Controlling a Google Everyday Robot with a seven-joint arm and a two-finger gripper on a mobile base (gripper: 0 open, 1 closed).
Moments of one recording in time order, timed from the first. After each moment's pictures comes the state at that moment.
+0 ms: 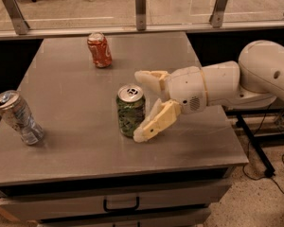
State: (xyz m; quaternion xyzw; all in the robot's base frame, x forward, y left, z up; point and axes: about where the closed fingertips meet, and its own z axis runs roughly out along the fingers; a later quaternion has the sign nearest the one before) arm 0.457 0.013 0.914 -0.55 0.58 0.43 0.43
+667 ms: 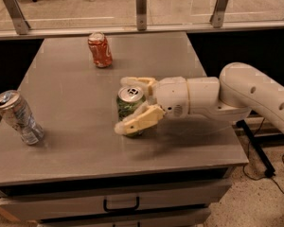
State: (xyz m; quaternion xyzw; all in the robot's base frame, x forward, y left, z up) arm 0.479 0.040 0.893 -0.52 0.54 0.46 0.47
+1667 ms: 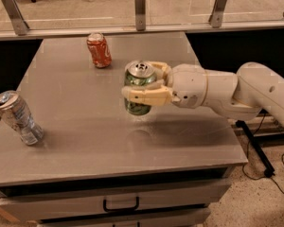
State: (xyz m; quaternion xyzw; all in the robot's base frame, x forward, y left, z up) arm 0.489 0.015 0.946 -0.48 0.47 0.47 0.57
